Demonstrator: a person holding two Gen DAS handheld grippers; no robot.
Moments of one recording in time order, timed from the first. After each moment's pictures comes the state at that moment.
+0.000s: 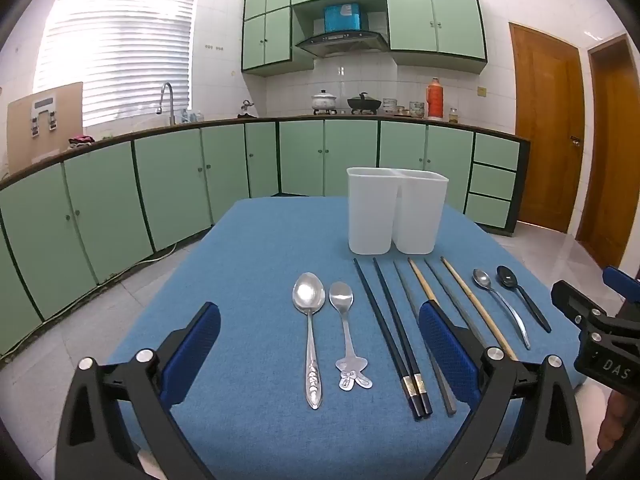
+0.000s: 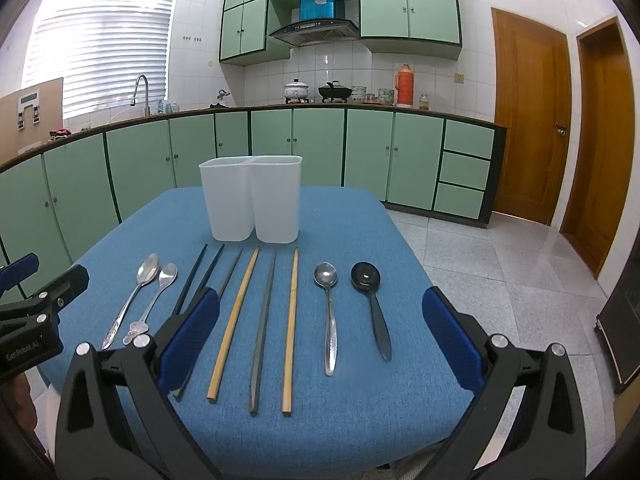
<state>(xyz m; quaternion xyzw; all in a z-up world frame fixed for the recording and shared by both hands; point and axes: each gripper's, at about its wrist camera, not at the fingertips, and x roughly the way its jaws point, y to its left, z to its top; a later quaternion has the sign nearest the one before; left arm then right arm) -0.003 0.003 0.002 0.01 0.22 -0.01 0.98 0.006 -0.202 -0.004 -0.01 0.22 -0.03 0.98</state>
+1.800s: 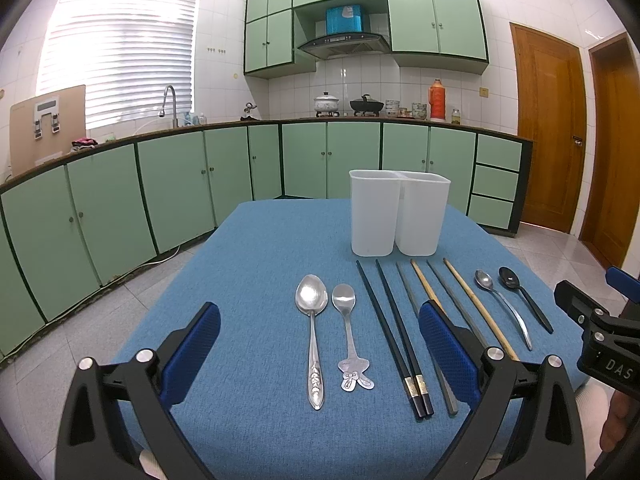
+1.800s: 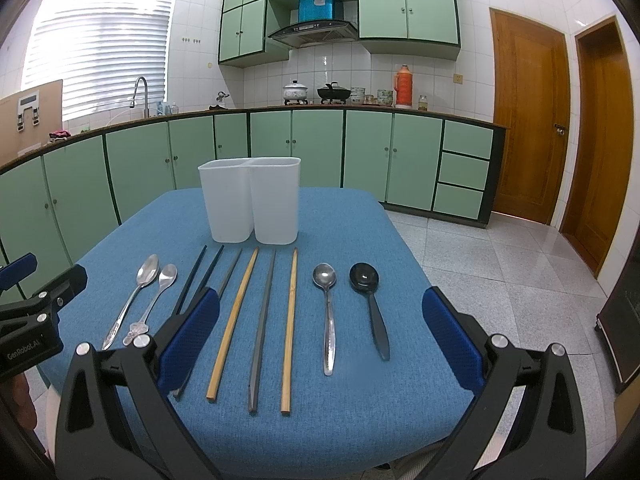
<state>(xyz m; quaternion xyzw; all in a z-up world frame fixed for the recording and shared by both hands) -0.003 0.003 0.003 0.01 0.22 0.00 0.98 0.005 -0.200 -0.005 -0.01 0.22 -0.03 0.98</state>
